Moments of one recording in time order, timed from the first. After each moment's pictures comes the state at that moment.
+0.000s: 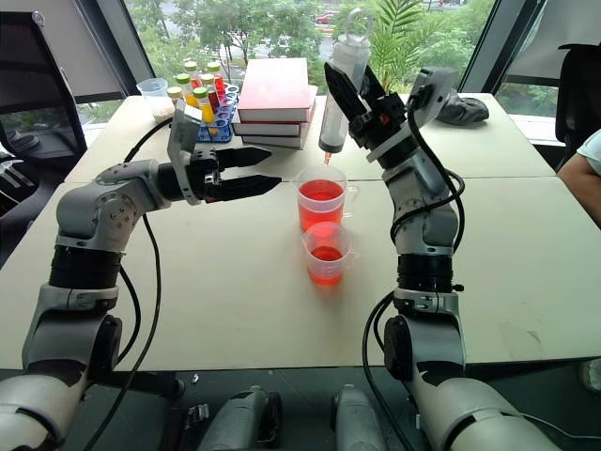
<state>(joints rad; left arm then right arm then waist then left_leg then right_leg) -0.88 0.49 0.02 0.16 -0.62 0.69 -1.06 -0.85 -0.14 -0.25 0.24 0.44 0.07 0.68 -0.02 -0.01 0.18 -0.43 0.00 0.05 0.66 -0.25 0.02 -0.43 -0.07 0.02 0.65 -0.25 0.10</state>
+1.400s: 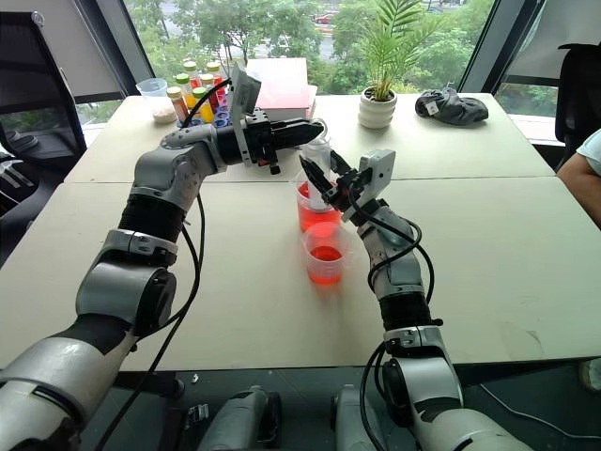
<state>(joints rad) -1.22 0.26 0.00 0.68 -0.39 0.38 -1.06 -0.68 -0.12 -0.08 0.35 0.32 -0.11 0.66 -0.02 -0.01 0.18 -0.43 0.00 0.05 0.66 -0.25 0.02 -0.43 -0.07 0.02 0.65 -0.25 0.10</state>
